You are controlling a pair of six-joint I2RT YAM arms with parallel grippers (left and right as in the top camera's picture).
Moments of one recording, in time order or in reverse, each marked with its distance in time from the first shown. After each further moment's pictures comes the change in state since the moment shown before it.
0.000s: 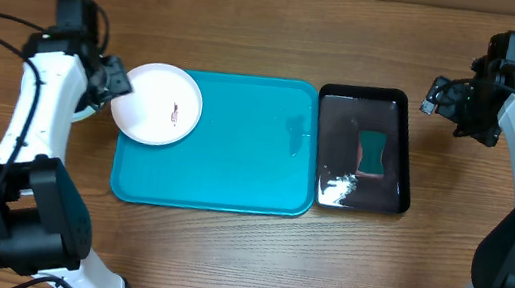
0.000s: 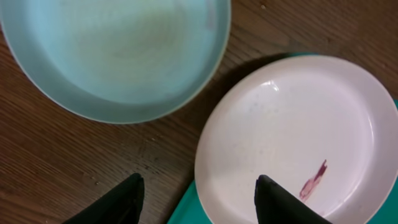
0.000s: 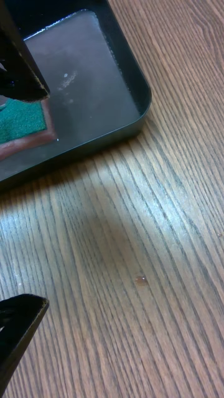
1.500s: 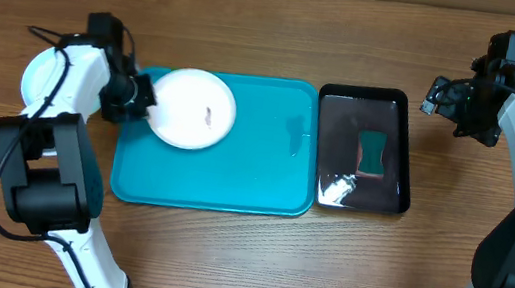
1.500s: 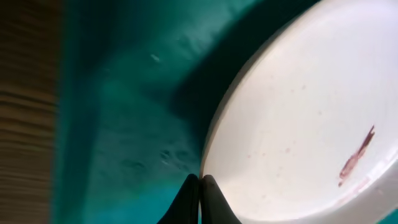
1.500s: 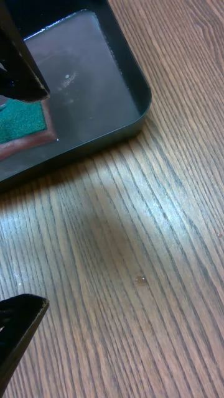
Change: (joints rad) left arm -0.078 0.206 0.014 -0.077 0.283 0.102; right arm 0.000 0.000 0.000 0.000 0.000 0.000
